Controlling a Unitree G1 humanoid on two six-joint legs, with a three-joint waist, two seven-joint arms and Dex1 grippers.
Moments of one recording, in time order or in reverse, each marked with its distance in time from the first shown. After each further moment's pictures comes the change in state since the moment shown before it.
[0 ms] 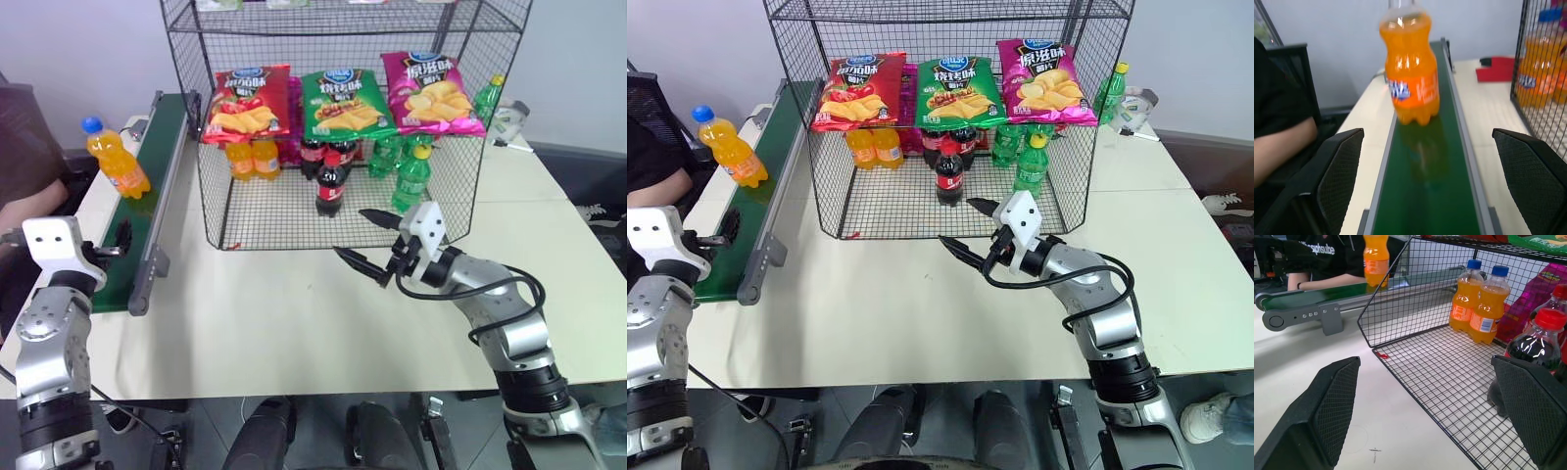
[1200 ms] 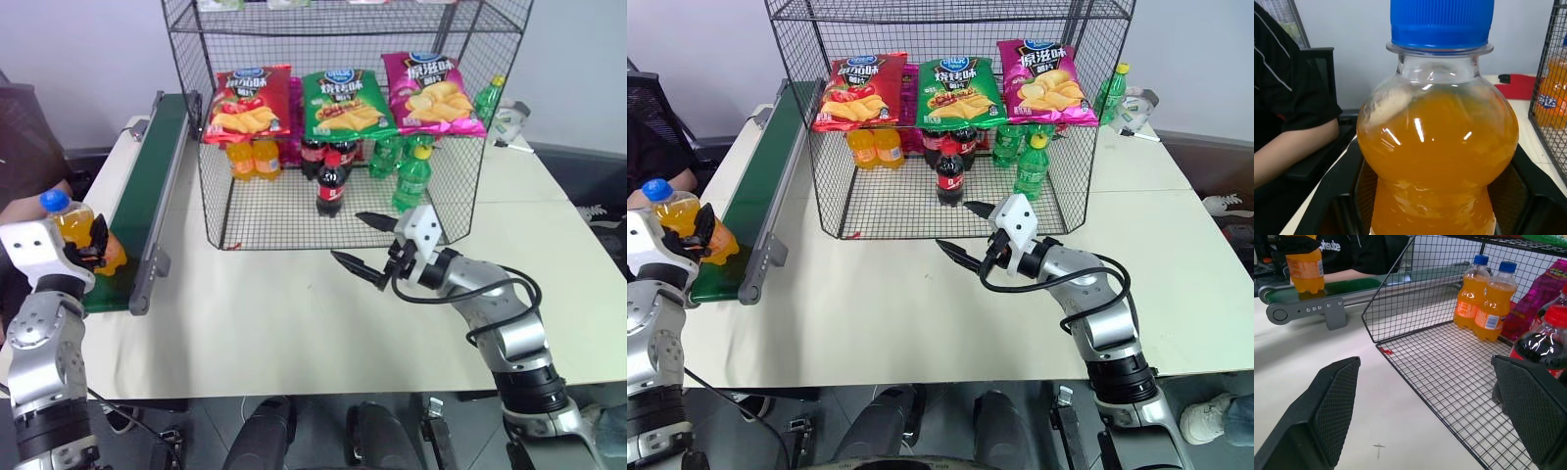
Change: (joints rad) left arm 0.031 -0.009 0.050 -0.038 -0.056 0.018 0.055; right arm 0.004 0.001 0.017 0.001 -0.022 -0.004 0.009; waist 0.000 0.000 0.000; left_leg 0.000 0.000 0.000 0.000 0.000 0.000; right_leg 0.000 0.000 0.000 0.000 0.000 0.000
